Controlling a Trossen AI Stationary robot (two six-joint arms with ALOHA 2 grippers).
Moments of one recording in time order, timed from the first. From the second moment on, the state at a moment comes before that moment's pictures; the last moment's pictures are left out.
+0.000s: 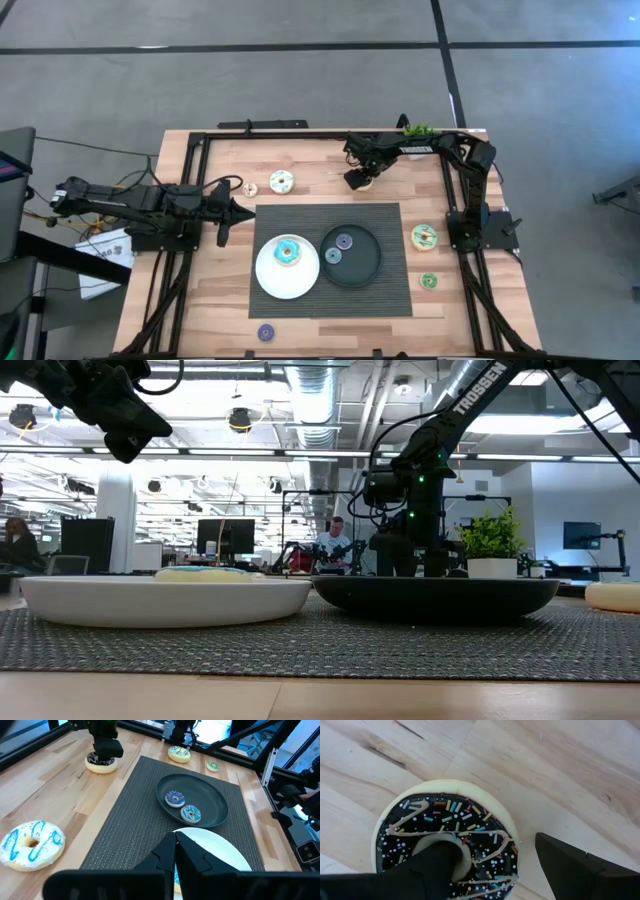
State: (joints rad) left arm -0.10 0.52 0.45 -0.30 -0.14 -0.34; right arm -0.52 1.95 1.21 -0.69 0.06 0.40
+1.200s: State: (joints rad) left arm -0.10 0.52 0.45 -0.35 -0.14 -0.36; right arm -0.52 1.95 1.21 -0.68 0.05 0.36
